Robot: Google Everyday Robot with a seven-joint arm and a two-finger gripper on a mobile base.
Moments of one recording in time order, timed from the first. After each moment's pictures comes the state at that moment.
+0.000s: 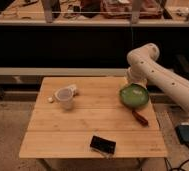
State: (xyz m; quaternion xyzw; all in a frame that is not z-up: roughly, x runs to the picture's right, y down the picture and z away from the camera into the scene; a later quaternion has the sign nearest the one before) arm 0.235 -0.017 0.785 -0.16 -0.13 -0.76 0.62
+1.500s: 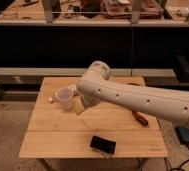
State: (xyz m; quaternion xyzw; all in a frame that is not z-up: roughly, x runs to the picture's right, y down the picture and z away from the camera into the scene) arm -0.023 0.061 0.706 -0.07 -0.20 -0.83 0.51
